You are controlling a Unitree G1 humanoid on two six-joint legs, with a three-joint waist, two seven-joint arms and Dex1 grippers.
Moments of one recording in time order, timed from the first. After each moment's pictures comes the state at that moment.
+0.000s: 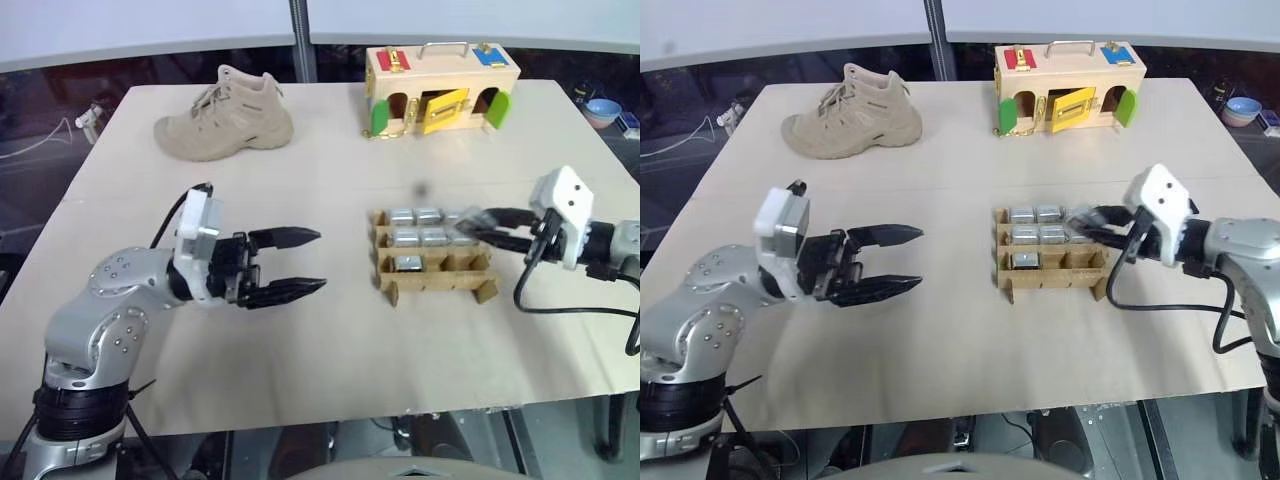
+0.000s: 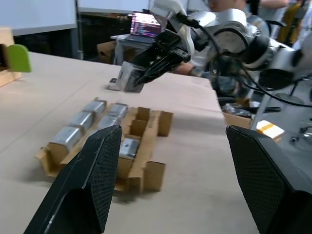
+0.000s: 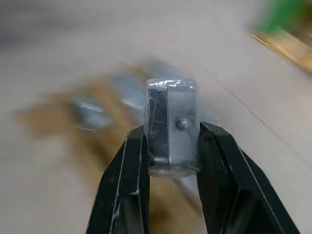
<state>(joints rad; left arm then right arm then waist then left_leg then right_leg) -0.20 0.75 0.22 -0.42 -0.83 0.56 -1.21 -0.34 -0.88 -0.08 -0.37 0.46 0.57 1.07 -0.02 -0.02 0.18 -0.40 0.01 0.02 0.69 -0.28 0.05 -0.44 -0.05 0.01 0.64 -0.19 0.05</state>
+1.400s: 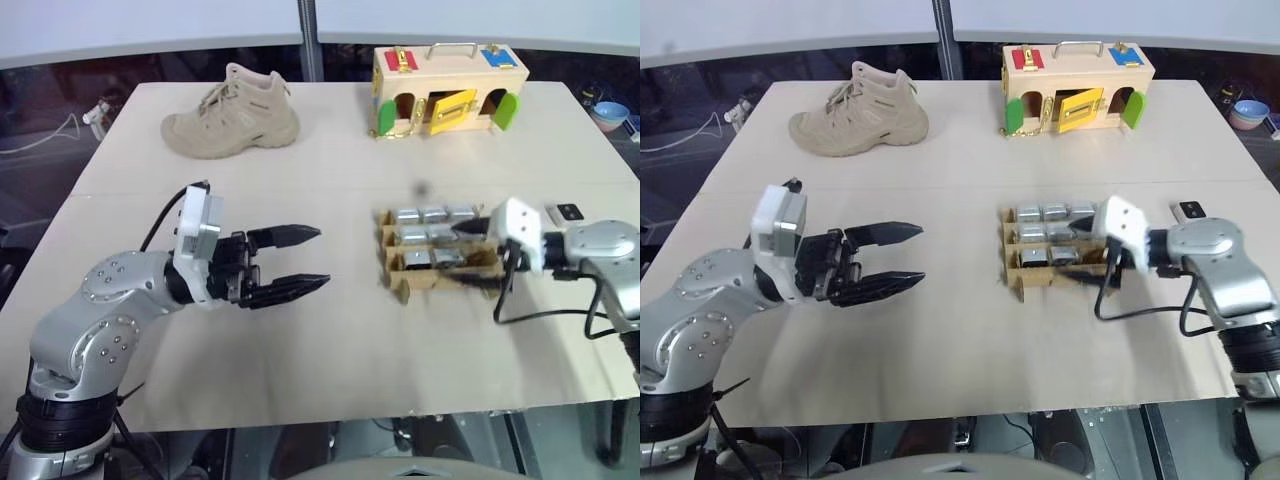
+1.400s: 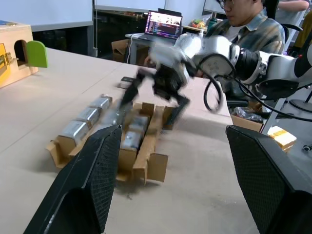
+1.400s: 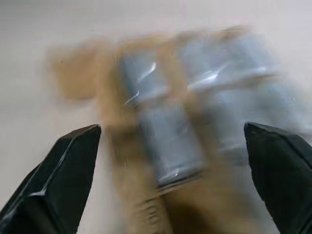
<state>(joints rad) -0.18 0.77 0.23 -0.50 -0.91 0.60 -1.05 -0.44 -0.80 -0.05 -0.10 0.36 0.45 1.06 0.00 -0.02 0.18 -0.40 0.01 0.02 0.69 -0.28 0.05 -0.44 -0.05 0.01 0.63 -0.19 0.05</state>
